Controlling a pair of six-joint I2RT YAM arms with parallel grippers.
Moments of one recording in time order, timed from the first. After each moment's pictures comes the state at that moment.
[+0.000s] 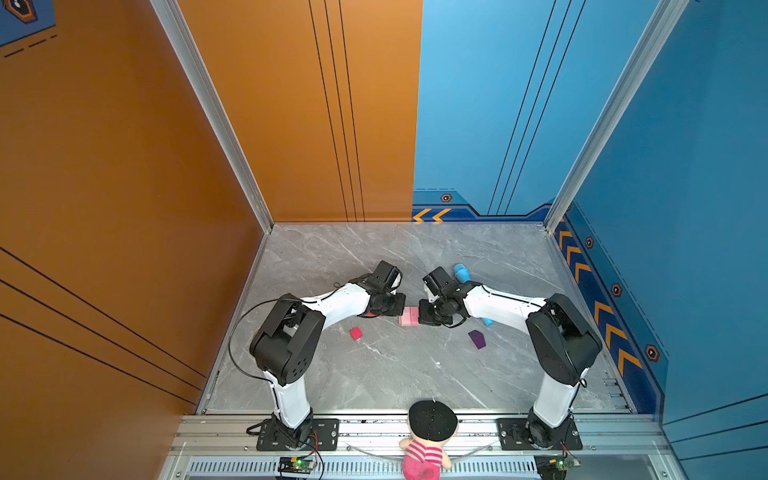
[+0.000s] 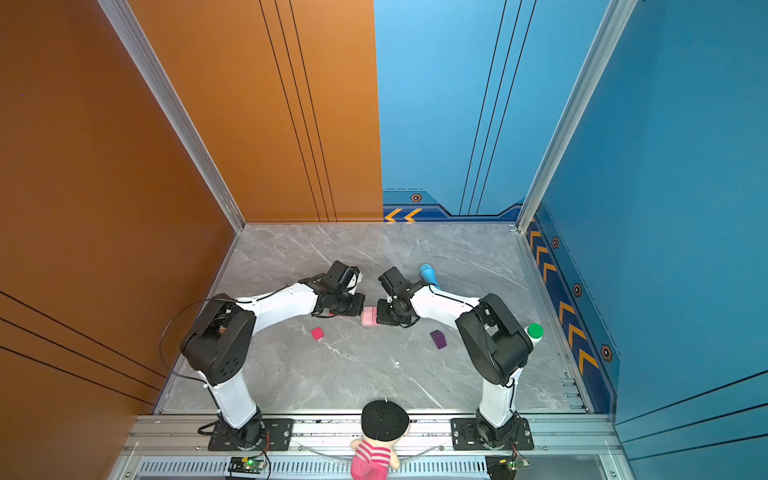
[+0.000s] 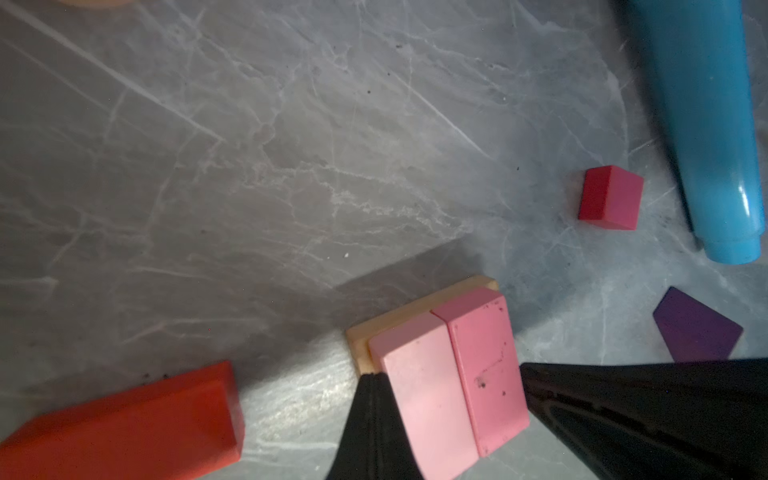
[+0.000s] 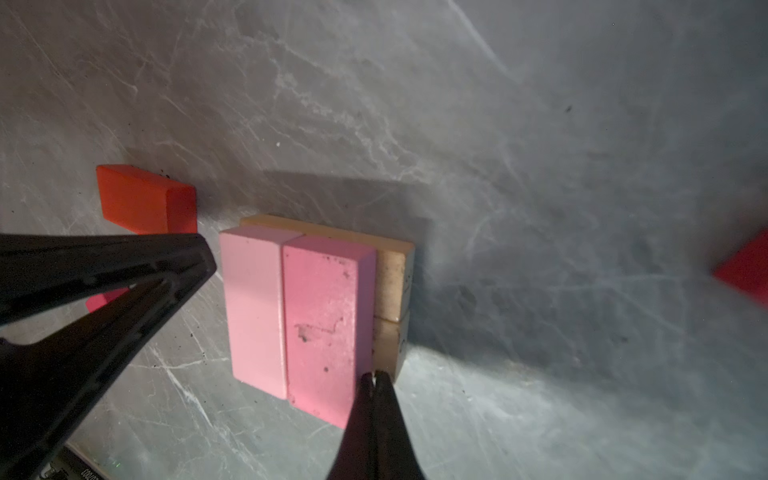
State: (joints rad) left arm -0.57 1.80 1.13 -0.38 0.17 -0.44; right arm 0.66 1.82 1.15 -0.47 -0.20 0.67
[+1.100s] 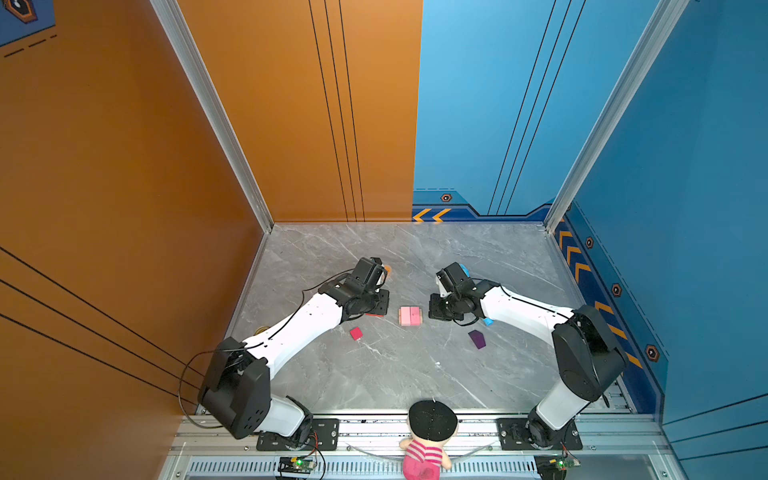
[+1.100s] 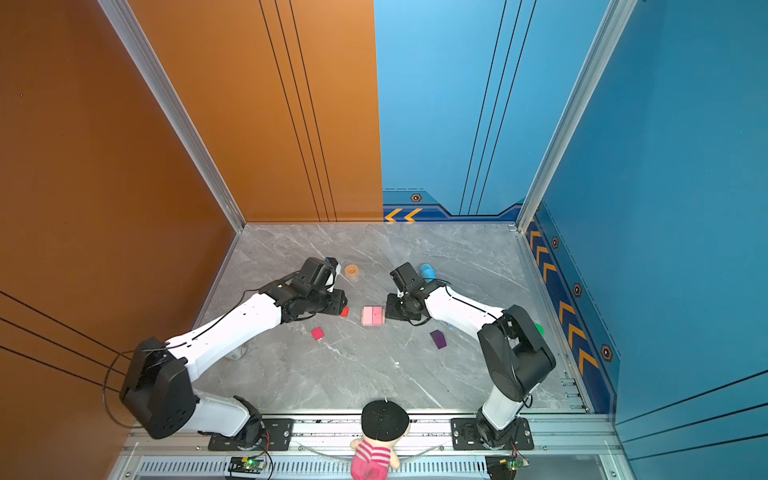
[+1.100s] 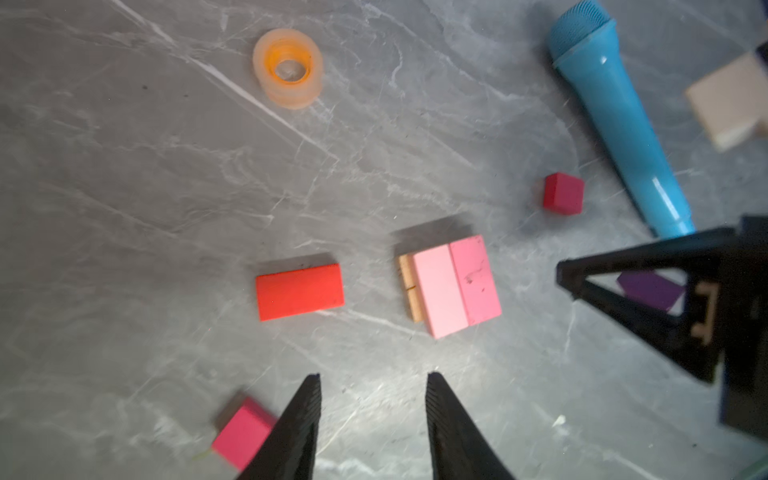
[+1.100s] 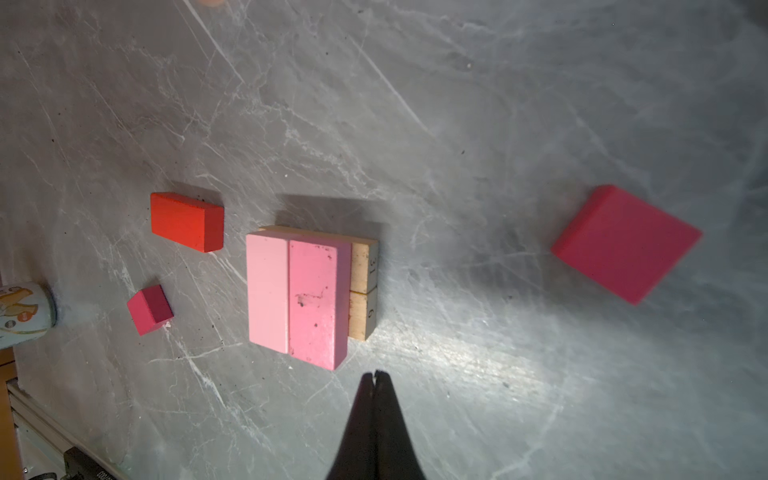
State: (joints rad) left arm -0.57 1.40 1.04 -0.60 -0.03 -0.40; right arm 0.60 1.66 1.08 -0.48 -0.16 0.65
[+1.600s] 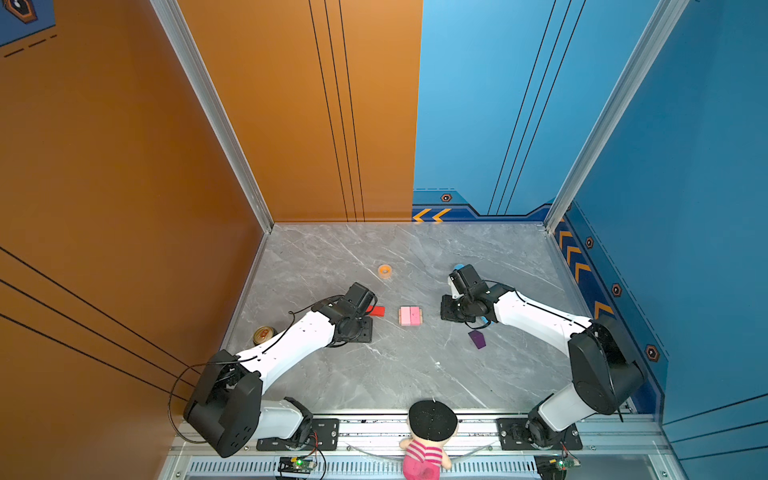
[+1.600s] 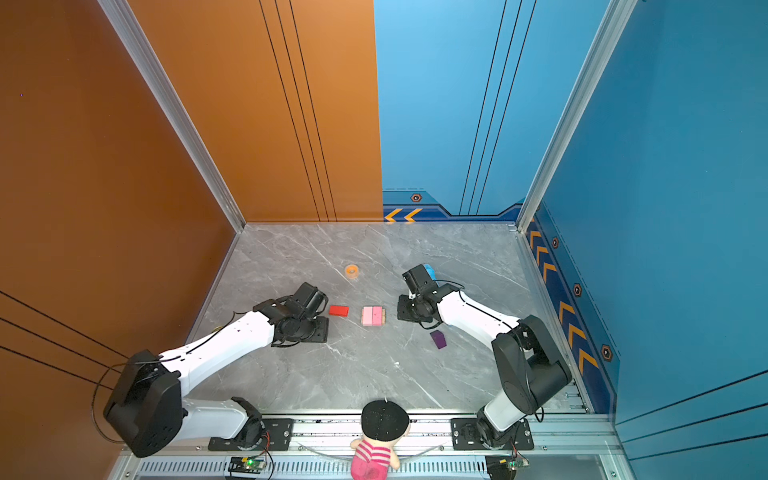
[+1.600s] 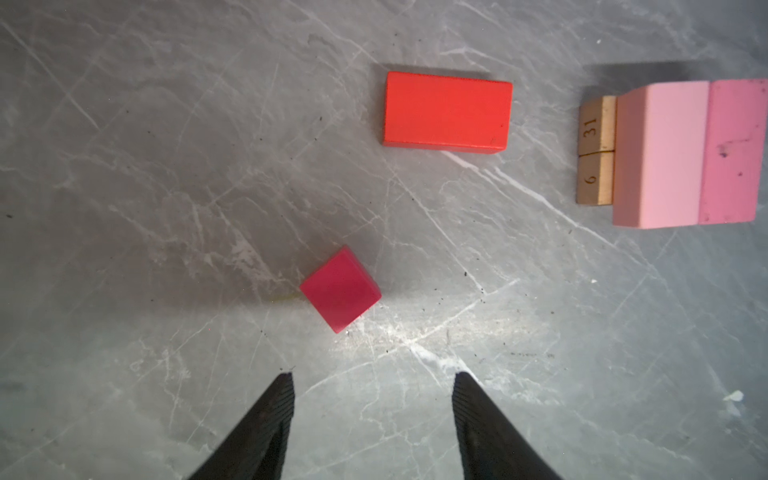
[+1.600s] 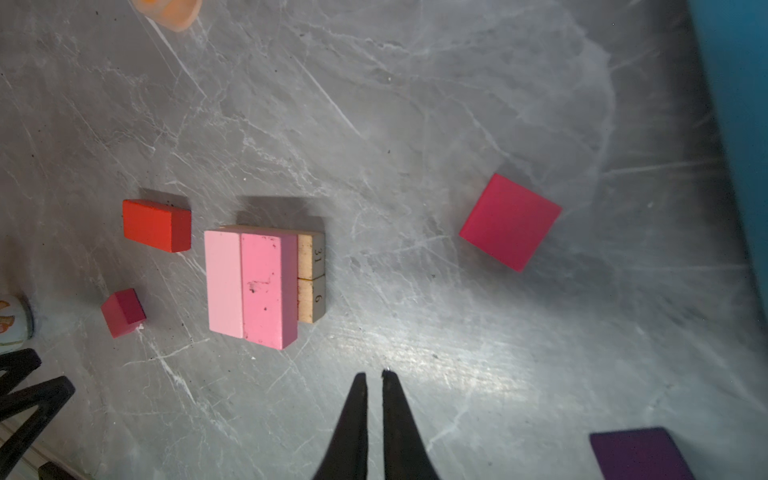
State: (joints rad) left arm -0.56 1.35 0.84 -0.73 -0.12 -0.54; right arm 0.54 1.57 0.98 -0.48 -0.14 0.62
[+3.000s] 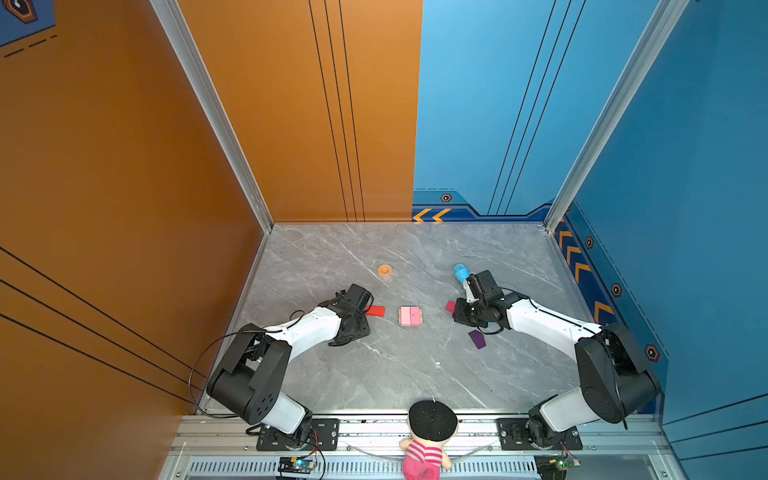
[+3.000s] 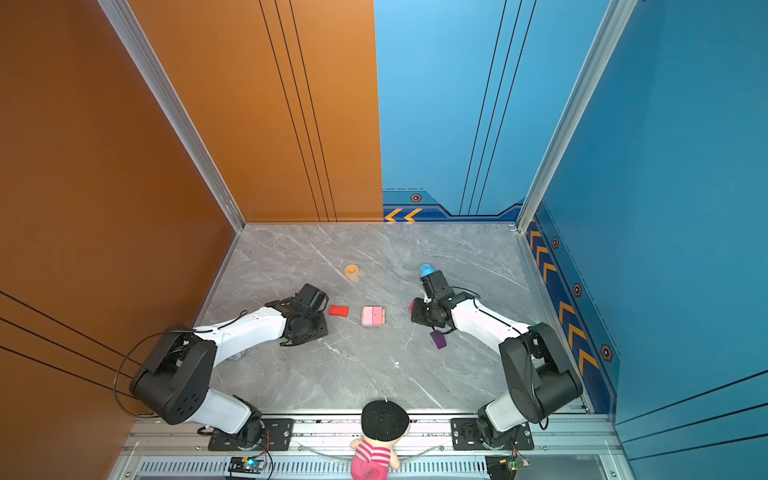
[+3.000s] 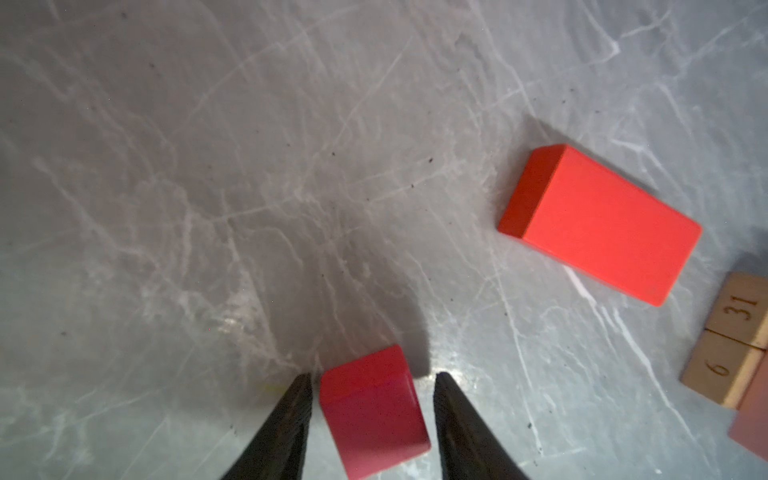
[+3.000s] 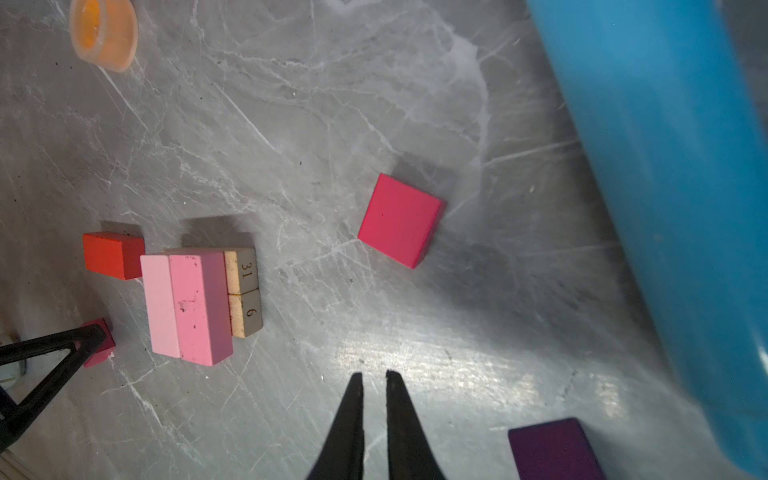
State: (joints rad) left arm -0.47 1.52 0.77 -0.50 -0.11 -0.81; right arm 0.44 1.52 0.85 -0.38 -0.17 0.62
